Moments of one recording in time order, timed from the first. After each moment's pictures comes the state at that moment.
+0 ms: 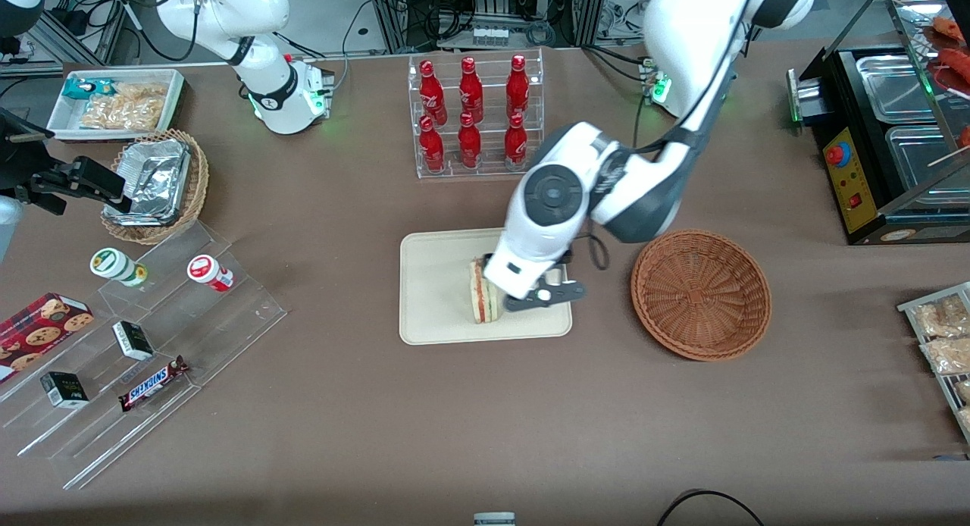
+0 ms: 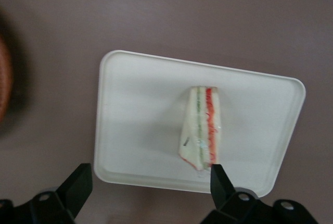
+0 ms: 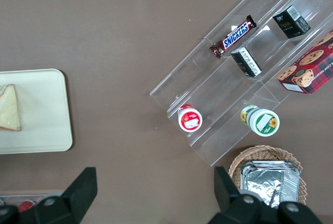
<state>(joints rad) -0.55 0.60 -0.09 -1.26 -0.07 1.79 -0.84</state>
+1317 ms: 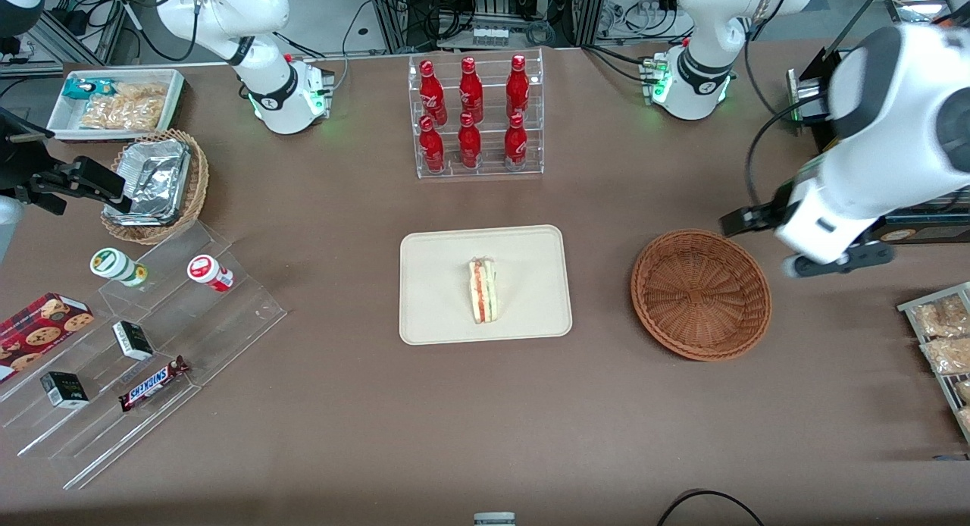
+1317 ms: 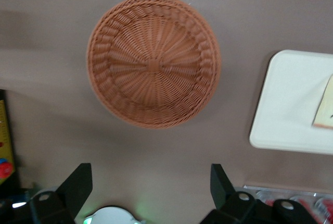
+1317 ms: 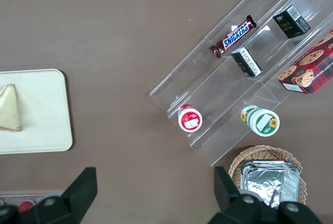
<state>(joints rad) -0.05 0.11 -0.10 -1.61 -0.04 1.51 -0.28</state>
